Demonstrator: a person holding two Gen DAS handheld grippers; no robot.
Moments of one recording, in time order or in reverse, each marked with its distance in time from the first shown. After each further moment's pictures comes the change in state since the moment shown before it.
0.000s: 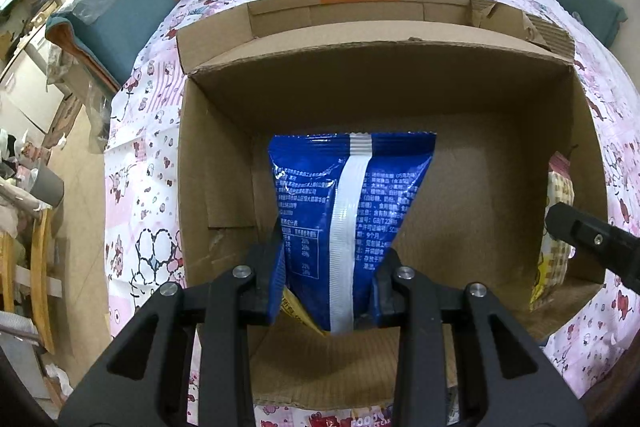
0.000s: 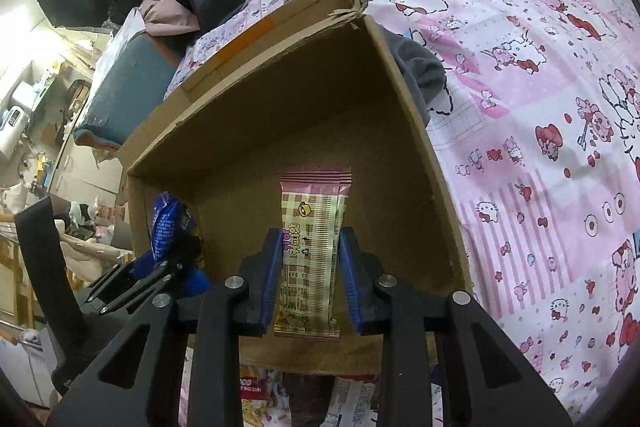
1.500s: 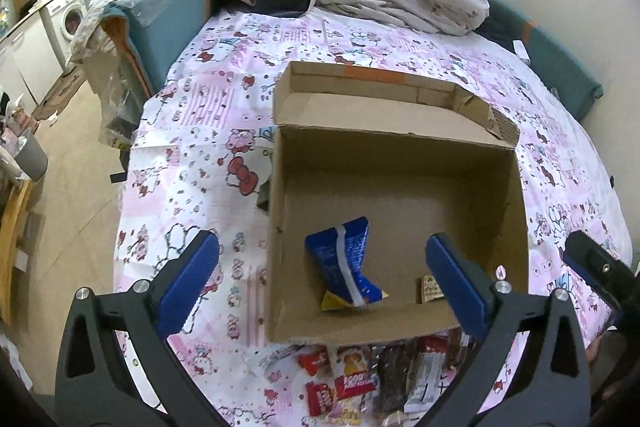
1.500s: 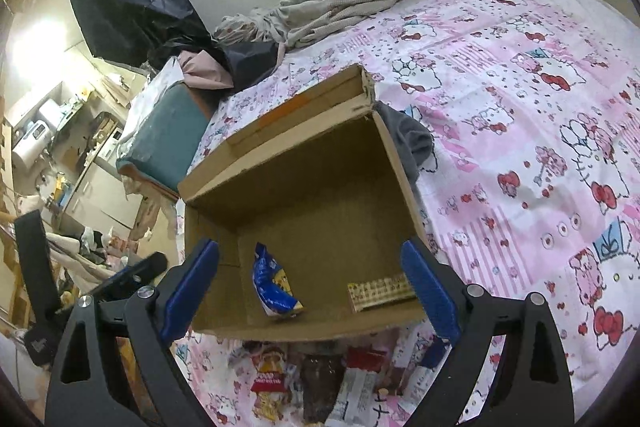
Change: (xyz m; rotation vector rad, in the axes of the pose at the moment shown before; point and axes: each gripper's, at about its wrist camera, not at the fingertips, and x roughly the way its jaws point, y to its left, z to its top) left arm -0.095 0.061 -0.014 -0.159 -0.151 -0.121; right arm -0.089 0.013 -0.030 -0.056 -0.241 0.045
